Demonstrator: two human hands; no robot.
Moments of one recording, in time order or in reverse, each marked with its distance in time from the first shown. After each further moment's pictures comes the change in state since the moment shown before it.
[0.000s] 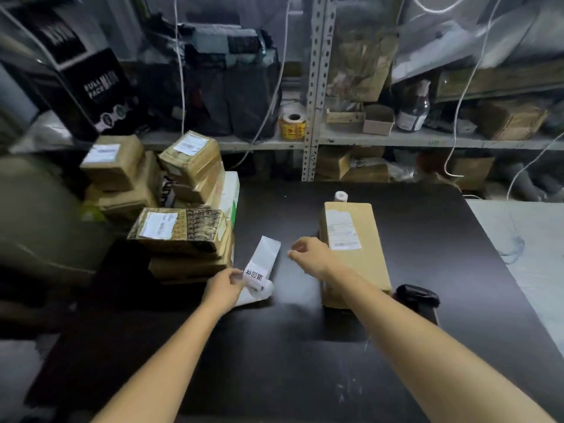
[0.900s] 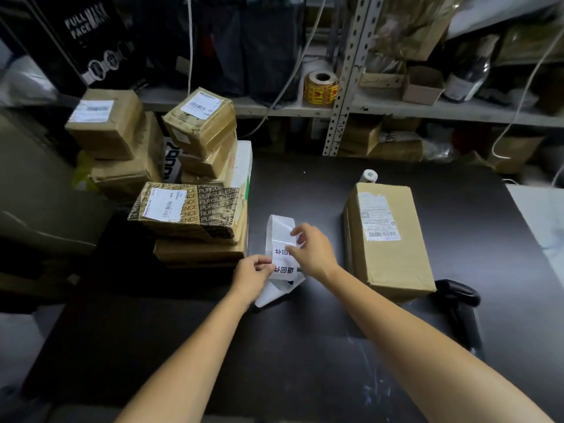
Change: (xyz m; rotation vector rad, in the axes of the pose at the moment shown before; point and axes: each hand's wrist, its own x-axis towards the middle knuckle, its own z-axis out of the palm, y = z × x) left_hand 0.038 -0.017 0.036 -0.420 -0.064 -0.011; right_hand 0.061 0.012 0.086 -0.104 0.178 -0.045
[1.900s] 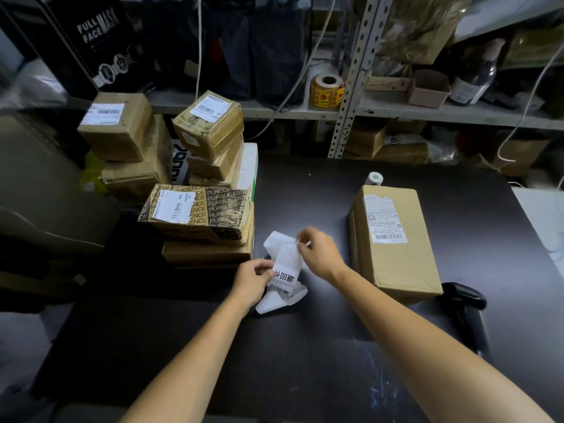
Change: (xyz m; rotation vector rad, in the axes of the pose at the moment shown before) left_hand -0.003 -0.004 -0.013 -0.026 -0.031 -0.021; right_hand 0.000 -0.005 -0.005 0.008 -0.053 -0.063
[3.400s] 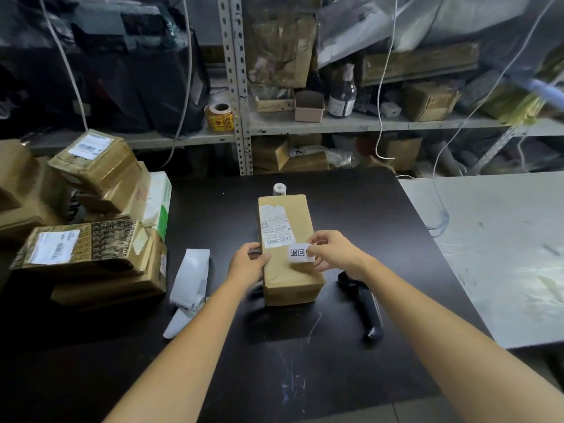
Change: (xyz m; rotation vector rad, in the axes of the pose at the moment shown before) left_hand -0.029 0.109 0.173 -0.071 -0.122 0.000; right_hand -0.076 0.124 -0.209 0.442 -0.102 0.308
